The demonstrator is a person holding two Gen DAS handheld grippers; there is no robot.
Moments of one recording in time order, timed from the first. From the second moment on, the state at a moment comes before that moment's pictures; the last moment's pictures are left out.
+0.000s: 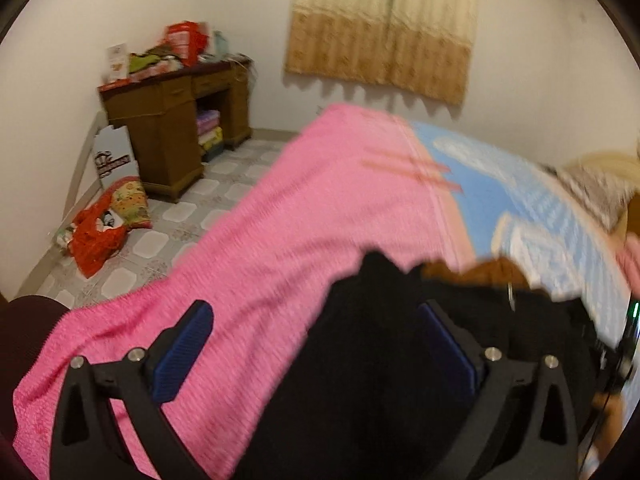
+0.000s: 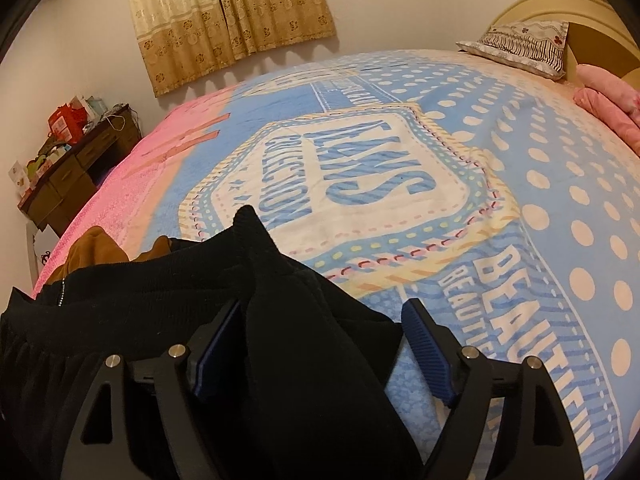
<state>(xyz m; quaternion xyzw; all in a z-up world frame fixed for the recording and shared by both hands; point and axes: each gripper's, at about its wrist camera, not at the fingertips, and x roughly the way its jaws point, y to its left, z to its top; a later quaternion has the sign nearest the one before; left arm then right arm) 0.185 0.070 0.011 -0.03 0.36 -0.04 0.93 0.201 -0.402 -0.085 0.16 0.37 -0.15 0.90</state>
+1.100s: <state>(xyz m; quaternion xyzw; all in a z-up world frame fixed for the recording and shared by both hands) 0.155 0.040 -0.036 0.03 0.35 0.01 0.93 0.163 -0.250 -0.094 0.01 0.32 -0.02 0.95</state>
